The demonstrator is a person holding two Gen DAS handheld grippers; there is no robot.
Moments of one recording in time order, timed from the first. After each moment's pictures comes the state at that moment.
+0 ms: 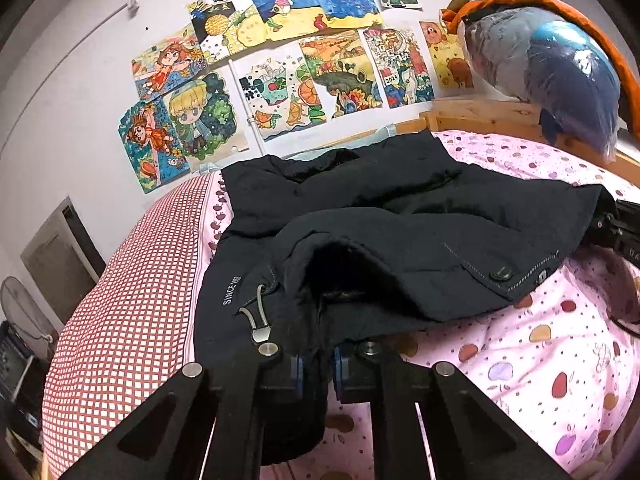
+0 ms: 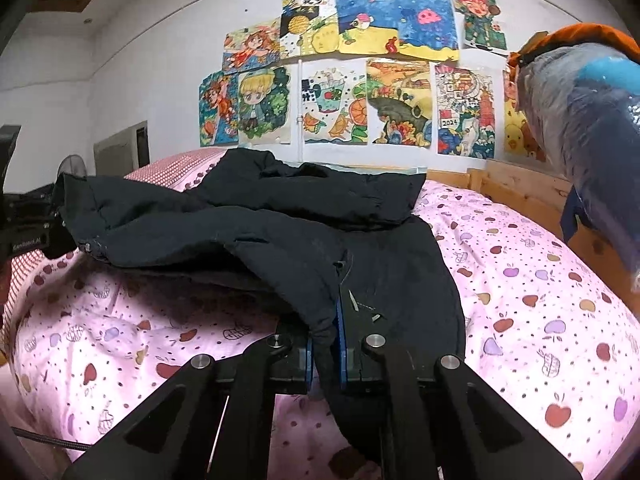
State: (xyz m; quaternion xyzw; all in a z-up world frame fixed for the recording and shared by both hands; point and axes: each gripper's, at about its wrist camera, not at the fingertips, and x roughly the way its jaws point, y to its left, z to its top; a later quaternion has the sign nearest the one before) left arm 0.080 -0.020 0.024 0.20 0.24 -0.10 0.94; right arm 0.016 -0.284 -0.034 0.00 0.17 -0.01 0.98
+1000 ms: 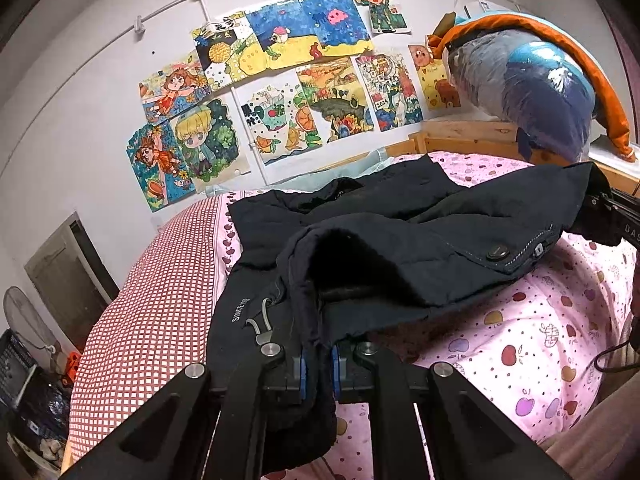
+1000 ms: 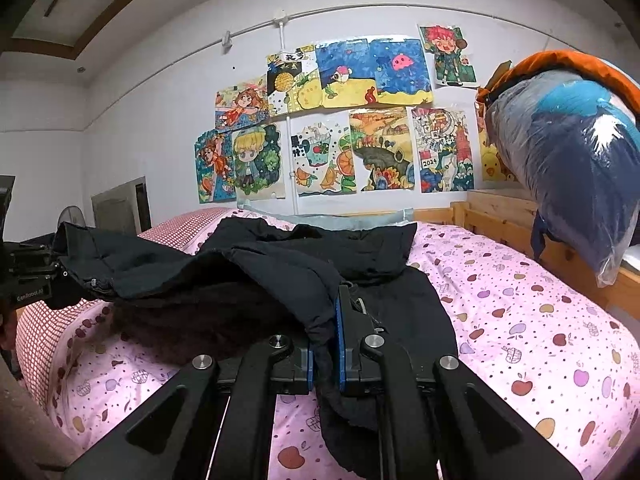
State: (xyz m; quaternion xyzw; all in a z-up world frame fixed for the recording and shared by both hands) left arm 0.024 -0.003 0.061 0.19 0.21 -0.11 0.95; right arm -0.048 -0.277 0.000 0.04 0.09 -0.02 0.99
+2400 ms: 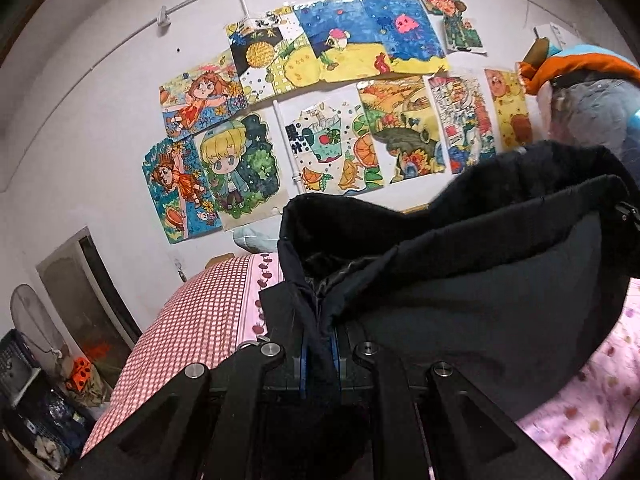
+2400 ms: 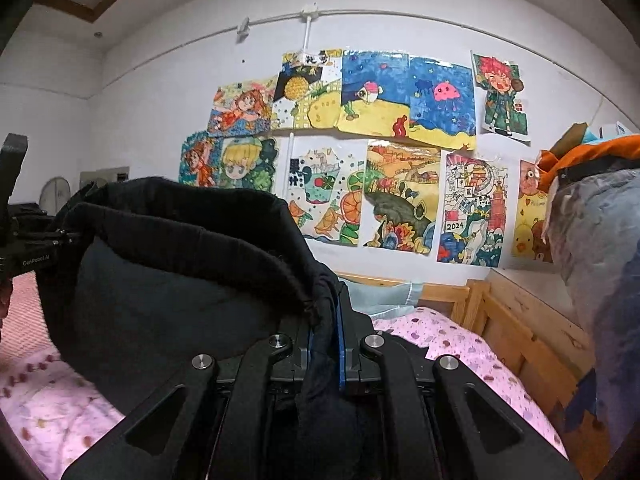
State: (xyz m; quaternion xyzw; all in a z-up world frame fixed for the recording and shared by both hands) left arm 0.265 -0.037 0.130 0.16 0.18 -0.04 0.97; right arm 0.201 -0.295 0.110 -0.06 0.07 -0.02 1.00
